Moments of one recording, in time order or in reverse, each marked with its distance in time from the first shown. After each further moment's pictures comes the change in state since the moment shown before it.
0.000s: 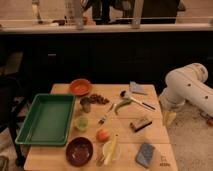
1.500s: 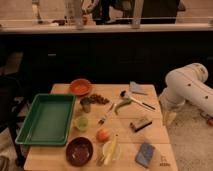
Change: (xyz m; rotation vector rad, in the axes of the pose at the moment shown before) arm 0.000 0.000 0.000 0.000 0.000 0.000
